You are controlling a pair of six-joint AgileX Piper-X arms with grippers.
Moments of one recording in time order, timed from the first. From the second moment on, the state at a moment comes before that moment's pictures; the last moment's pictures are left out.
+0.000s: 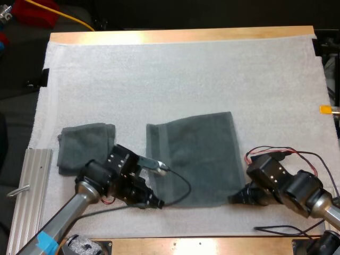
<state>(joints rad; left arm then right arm) -0.50 1.08 -0.63 1.06 0.52 -1.89 0.78 1.01 -0.63 0.97 -0.04 -1.35</state>
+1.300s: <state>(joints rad) -0.33 1.24 -0.63 0.86 0.62 -1.98 0.54 1.15 -0.64 0.67 -0.29 -1.18</state>
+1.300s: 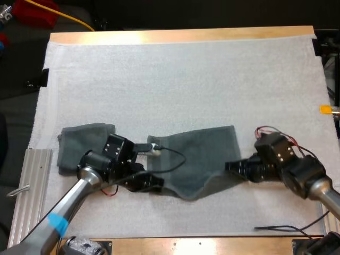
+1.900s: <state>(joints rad) -0.24 1.39 -0.69 0.64 0.61 -2.01 0.40 1.38 -0.75 0.49 -0.35 -1.18</state>
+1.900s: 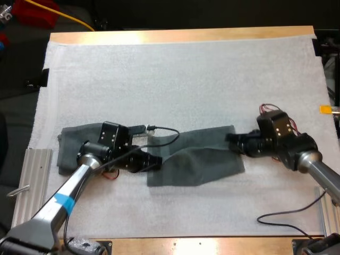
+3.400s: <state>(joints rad) -0.23 1.51 -0.82 0.57 0.49 -2.00 0.40 1.50 -0.80 0.36 -0.17 -1.19</state>
